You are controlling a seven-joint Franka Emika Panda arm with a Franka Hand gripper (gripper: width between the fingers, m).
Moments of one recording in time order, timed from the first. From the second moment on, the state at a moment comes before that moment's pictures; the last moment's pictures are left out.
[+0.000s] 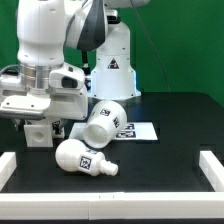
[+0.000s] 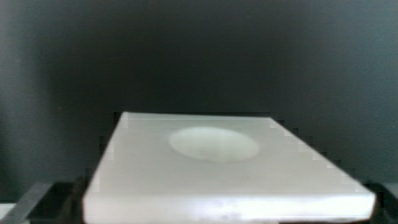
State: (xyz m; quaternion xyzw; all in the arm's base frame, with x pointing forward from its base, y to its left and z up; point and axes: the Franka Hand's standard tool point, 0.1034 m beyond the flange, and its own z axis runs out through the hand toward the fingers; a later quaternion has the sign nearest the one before) arm 0.399 -0.183 0.027 0.02 -0.99 0.07 0.09
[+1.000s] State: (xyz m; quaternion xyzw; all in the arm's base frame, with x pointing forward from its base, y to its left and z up) arm 0.435 -0.185 0.085 -0.21 -0.97 0.09 0.00
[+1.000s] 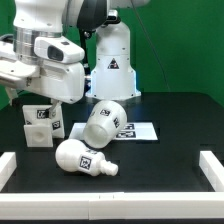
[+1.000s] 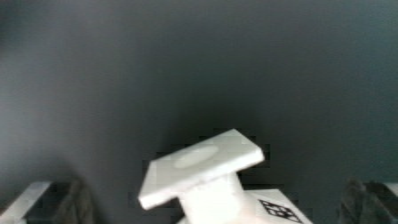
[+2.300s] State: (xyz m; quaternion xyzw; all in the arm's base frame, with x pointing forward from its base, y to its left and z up) arm 0.484 -0.163 0.104 -0.84 -0.53 0.03 -0.07
